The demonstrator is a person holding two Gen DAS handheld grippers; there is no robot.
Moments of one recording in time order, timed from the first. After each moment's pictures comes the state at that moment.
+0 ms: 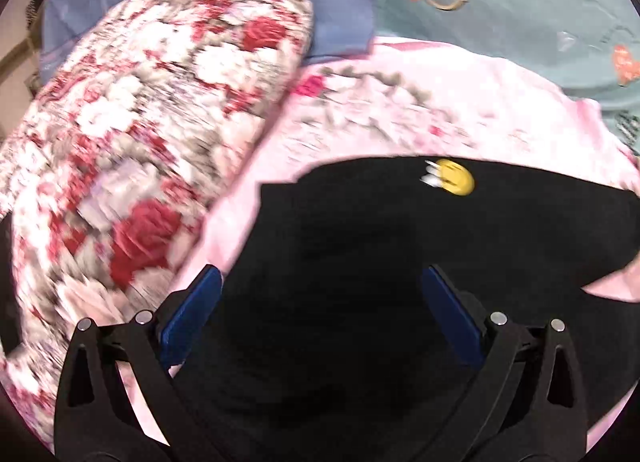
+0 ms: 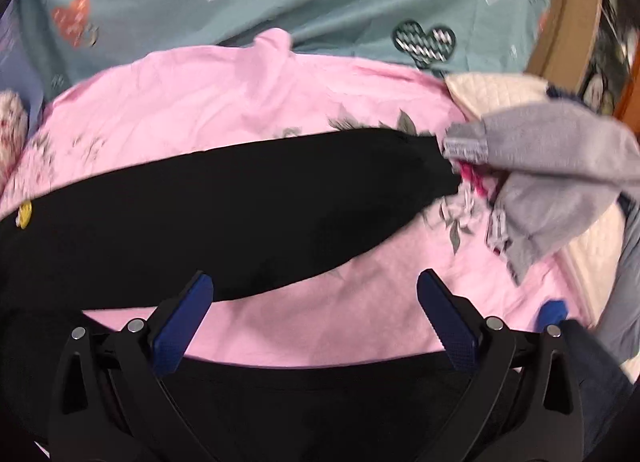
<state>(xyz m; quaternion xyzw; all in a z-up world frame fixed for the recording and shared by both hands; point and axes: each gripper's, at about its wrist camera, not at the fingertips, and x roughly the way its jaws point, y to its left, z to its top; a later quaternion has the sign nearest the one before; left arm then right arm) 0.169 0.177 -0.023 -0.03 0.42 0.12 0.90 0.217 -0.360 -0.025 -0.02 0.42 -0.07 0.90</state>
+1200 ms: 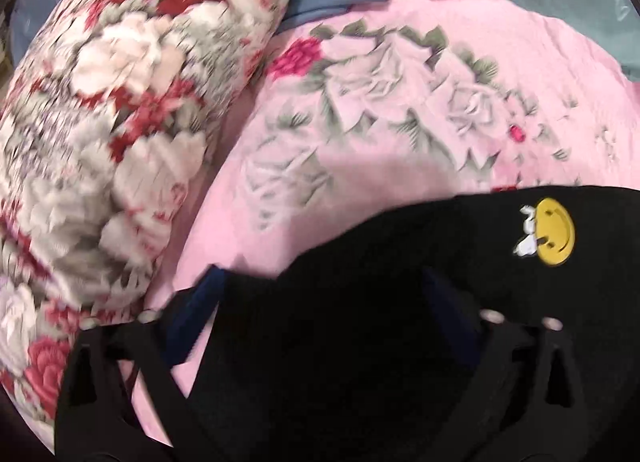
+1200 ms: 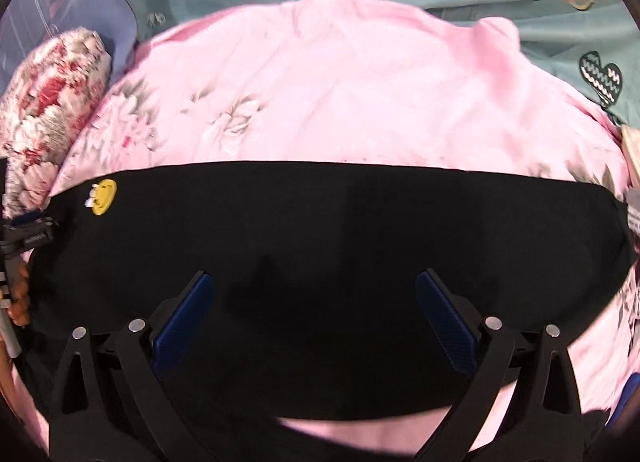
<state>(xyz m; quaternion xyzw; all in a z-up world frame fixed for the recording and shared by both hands) 0.296 0.202 -0.088 0.01 0.48 0.12 0.87 0.307 -0.199 -0.056 -0.01 0.49 0.10 0.87</state>
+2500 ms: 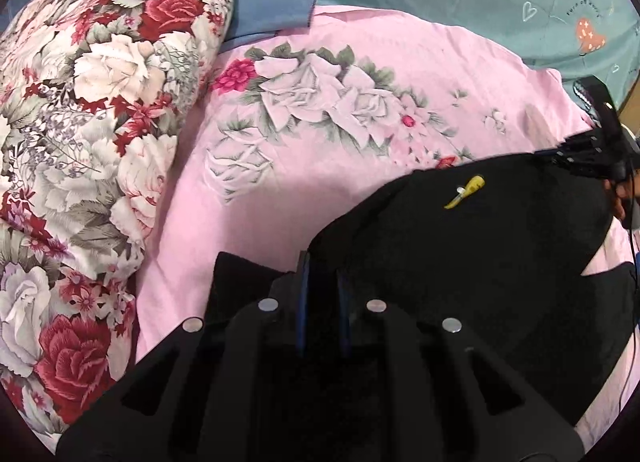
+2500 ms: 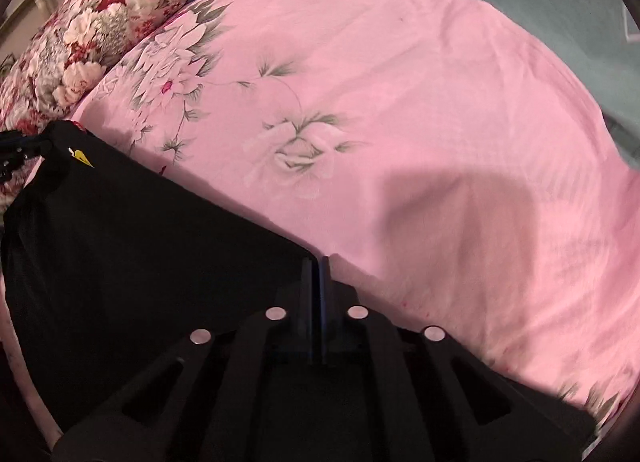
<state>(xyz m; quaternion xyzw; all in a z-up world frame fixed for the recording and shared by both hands) 0.245 0.205 -0.055 -0.02 0.47 -0.03 0.88 0.403 -0.161 -0.065 -0.20 0.51 0.31 0.77</state>
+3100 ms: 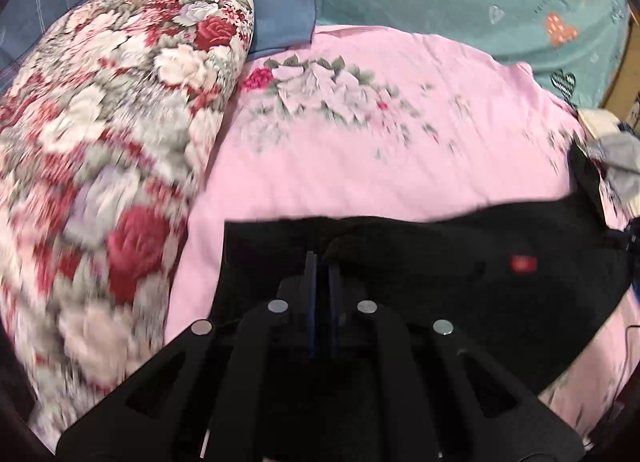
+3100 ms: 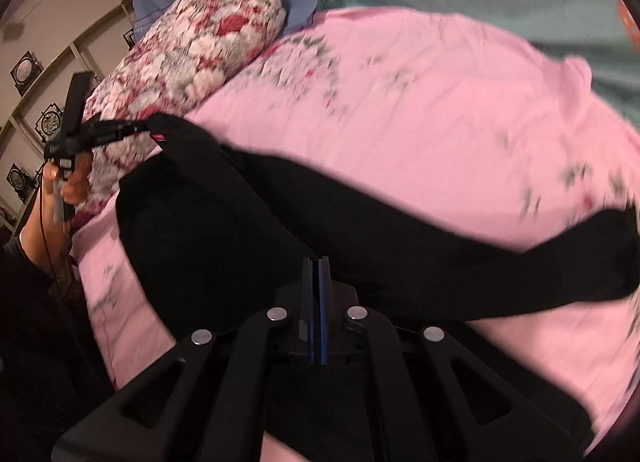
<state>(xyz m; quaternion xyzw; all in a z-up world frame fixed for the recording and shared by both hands) 0.126 0.200 -0.018 0.00 0.44 -0.02 0.90 0.158 -0.232 -0.019 -0.07 0.47 0.36 0.80</state>
